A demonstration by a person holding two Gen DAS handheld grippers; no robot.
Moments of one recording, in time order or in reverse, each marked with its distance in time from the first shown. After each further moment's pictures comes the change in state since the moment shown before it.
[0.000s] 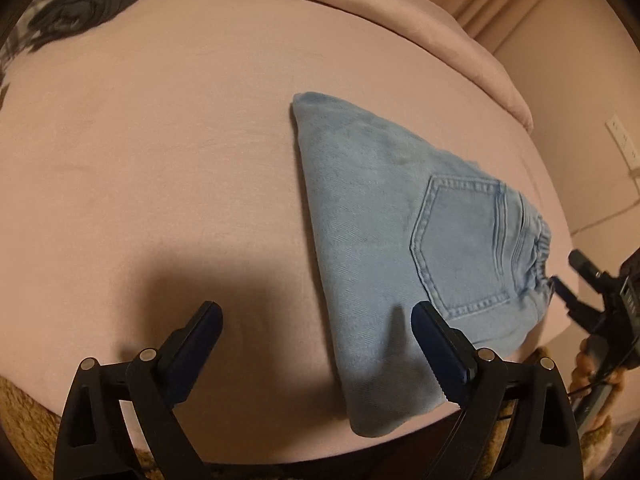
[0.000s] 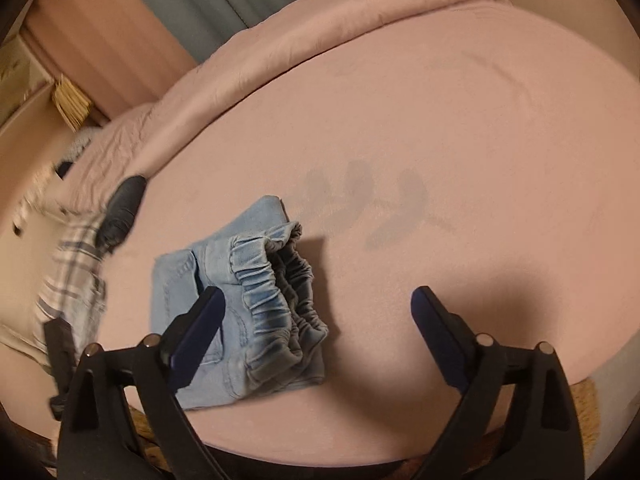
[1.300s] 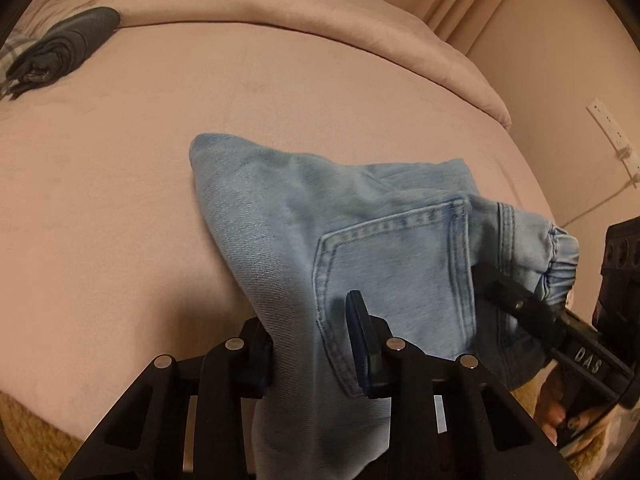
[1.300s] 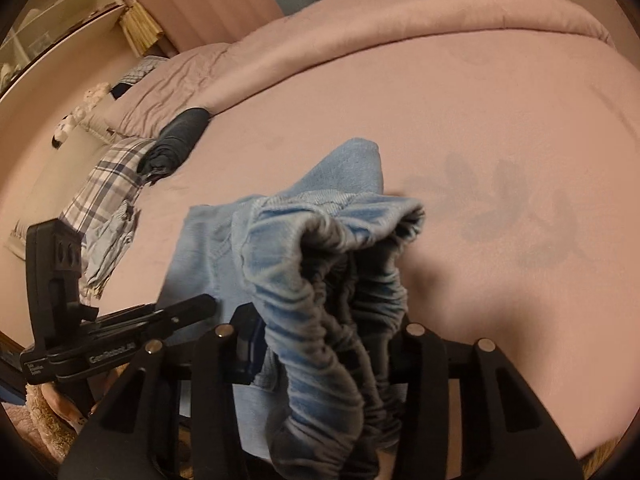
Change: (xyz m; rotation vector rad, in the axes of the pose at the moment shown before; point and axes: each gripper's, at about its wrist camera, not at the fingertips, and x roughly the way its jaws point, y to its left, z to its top) left arm -0.007 -0.053 0.002 0.098 -0.070 0.003; right arm 0.049 0.095 -0.022 -0.294 0.089 0.115
